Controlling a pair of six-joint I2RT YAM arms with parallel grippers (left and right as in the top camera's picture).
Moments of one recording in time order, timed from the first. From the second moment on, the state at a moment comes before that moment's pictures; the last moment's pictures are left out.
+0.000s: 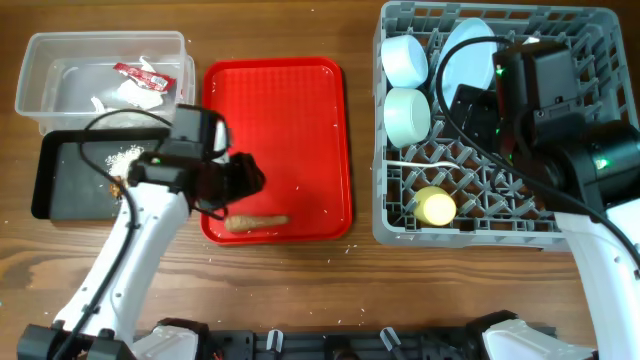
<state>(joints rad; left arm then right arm) -0.19 1.37 0.99 -0.87 0.26 -0.57 0.31 1.33 1.68 -1.30 0.31 0.47</state>
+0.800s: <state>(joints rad) -0.46 1.53 0.73 -0.66 -0.16 -1.57 0.31 1.34 1.68 -1.32 0.29 0.47</state>
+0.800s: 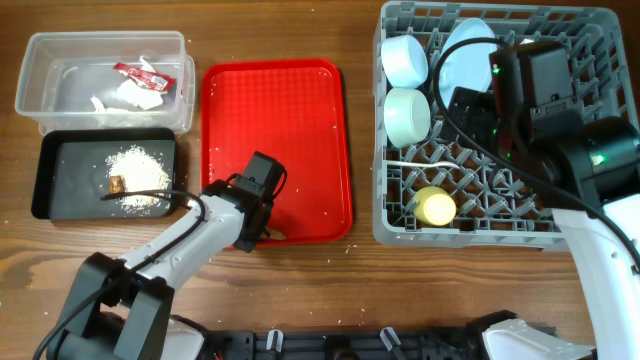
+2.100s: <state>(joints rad) 0.32 1.48 0.87 -0.22 -0.37 -1.06 0.31 1.23 1.68 -1.18 0.17 0.31</state>
